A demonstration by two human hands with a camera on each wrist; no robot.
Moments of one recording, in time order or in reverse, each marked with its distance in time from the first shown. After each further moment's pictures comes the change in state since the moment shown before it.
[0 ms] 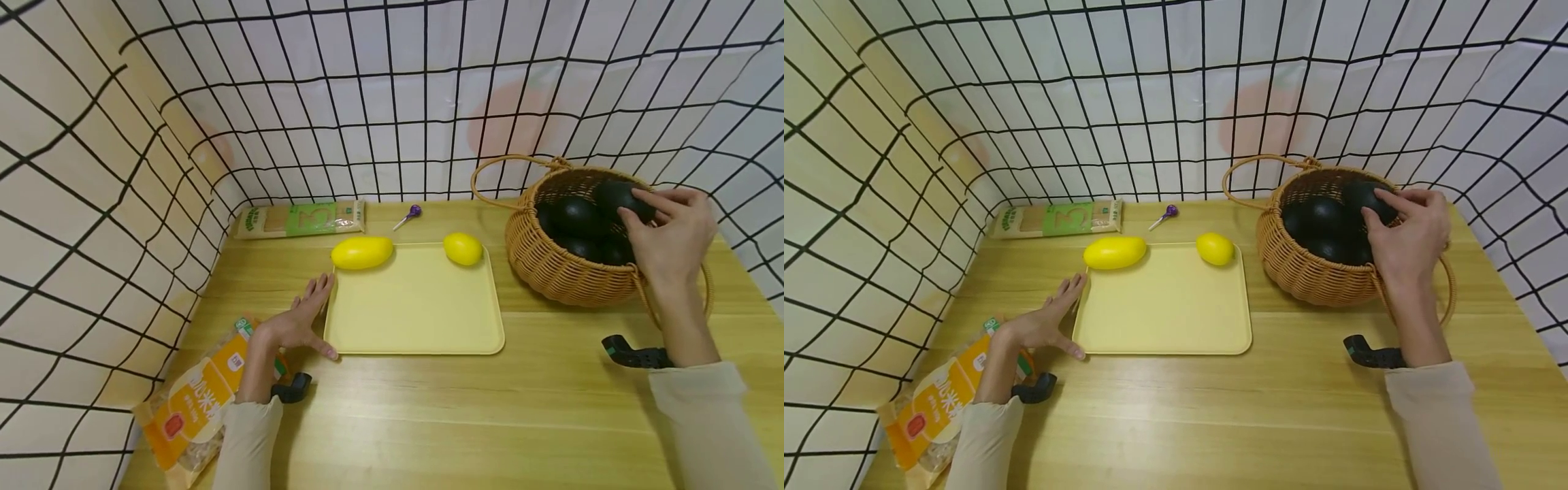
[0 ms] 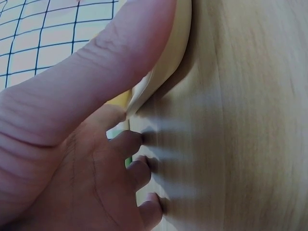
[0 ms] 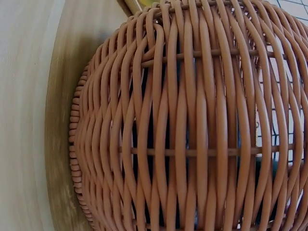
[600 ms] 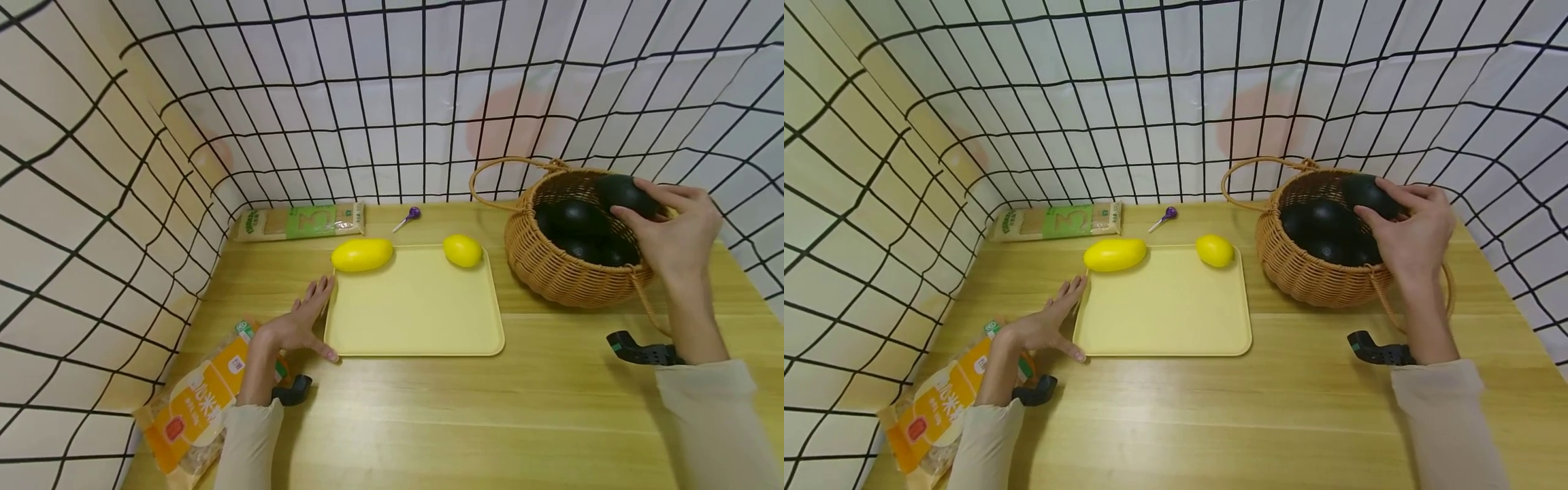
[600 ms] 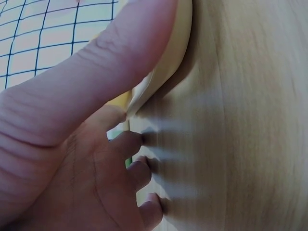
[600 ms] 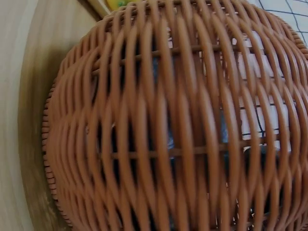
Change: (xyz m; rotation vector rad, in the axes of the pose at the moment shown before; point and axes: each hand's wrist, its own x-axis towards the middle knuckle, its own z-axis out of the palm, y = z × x) left_hand 0.001 0.000 0.000 -0.003 -0.007 -0.009; right_hand 0.012 -0.003 -0.013 0.027 -0.087 0.089
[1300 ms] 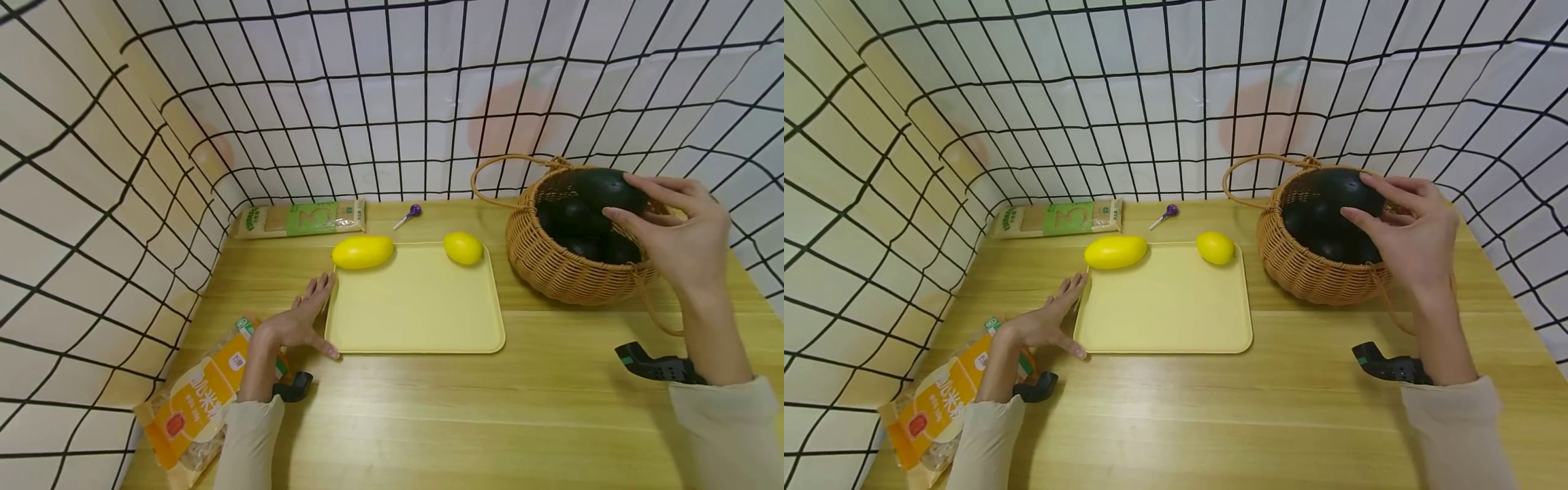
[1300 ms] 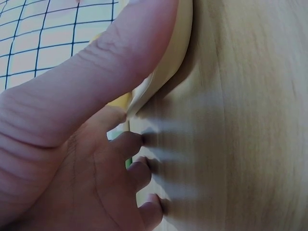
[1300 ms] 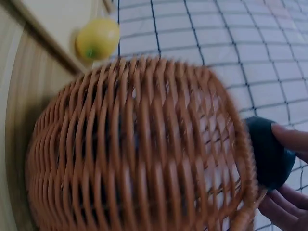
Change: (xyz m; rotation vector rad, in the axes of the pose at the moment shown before) left_hand -0.001 0.000 0.000 -0.001 0.003 0.005; right_hand -0.023 -0.031 -0.016 0.222 -0.103 -0.150
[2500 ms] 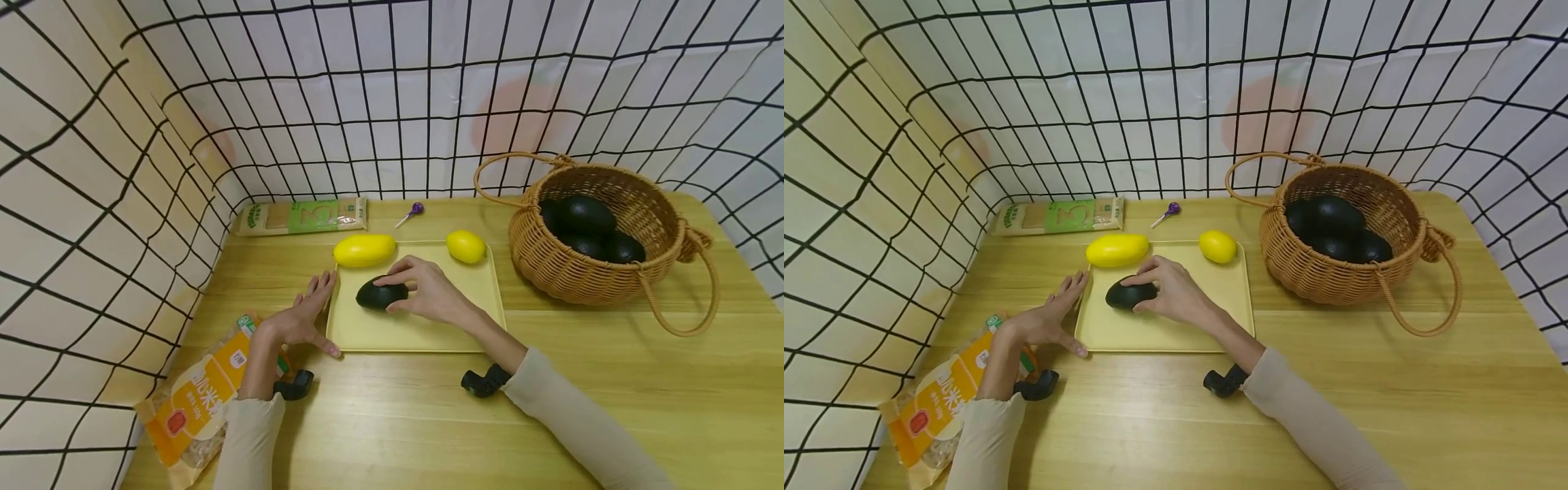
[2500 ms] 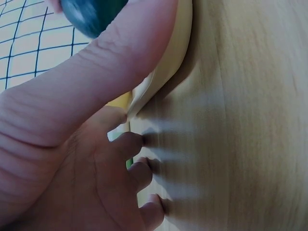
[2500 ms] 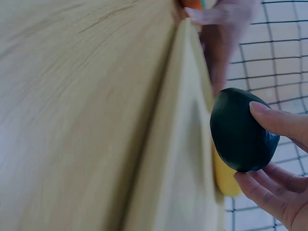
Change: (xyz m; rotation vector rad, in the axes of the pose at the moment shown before) left_hand 0.002 0.003 -0.001 0.017 -0.004 -0.045; right_hand -0.100 -0.064 0.227 0.129 -0.933 -0.277
